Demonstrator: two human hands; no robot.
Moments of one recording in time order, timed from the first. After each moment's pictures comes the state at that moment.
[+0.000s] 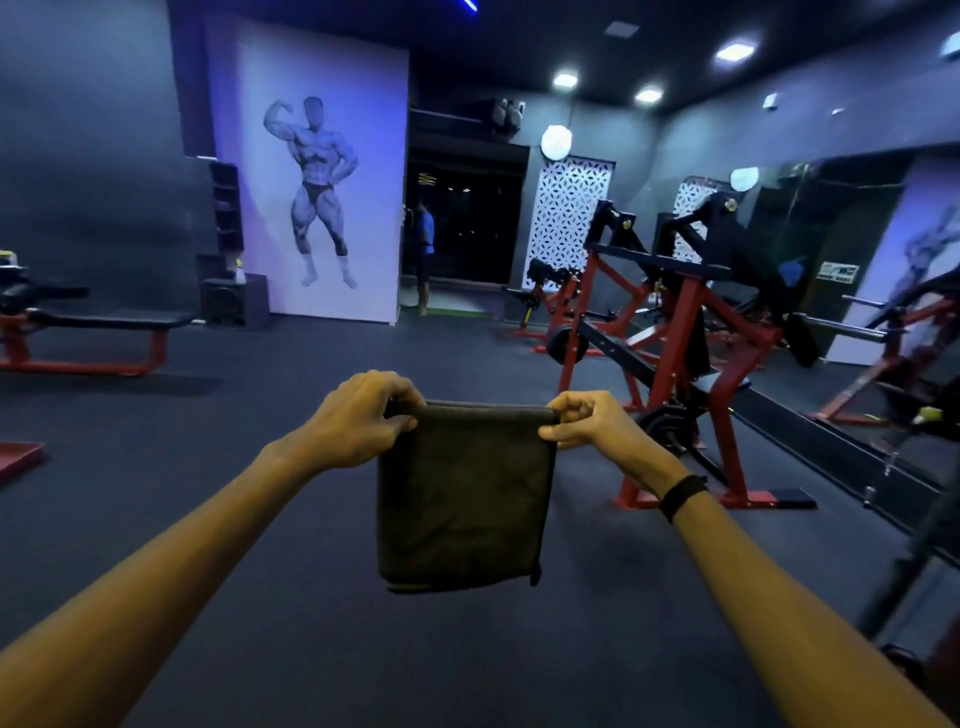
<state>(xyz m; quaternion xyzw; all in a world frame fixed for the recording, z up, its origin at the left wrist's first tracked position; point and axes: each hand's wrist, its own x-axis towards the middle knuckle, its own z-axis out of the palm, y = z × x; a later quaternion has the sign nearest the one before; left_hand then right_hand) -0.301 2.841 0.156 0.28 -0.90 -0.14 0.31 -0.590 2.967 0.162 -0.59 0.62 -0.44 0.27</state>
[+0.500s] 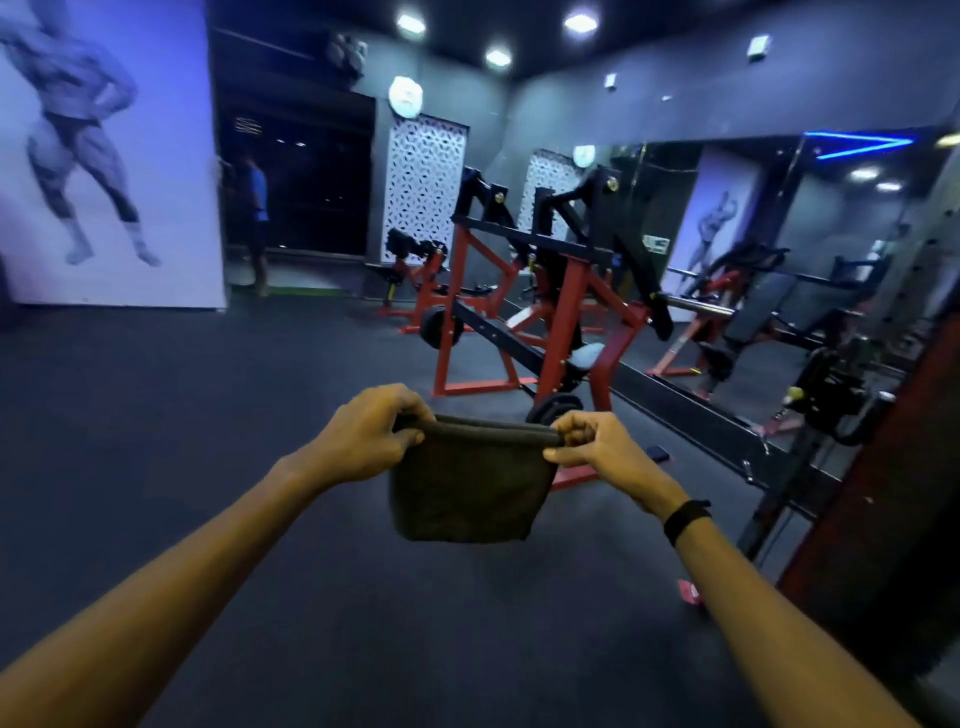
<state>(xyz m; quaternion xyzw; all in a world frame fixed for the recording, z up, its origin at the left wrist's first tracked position) -0.538 2.576 0.144 0.13 -0.93 -0.22 0.26 -0.756 2.797 0.153 -0.46 0.75 -0.44 0.15</state>
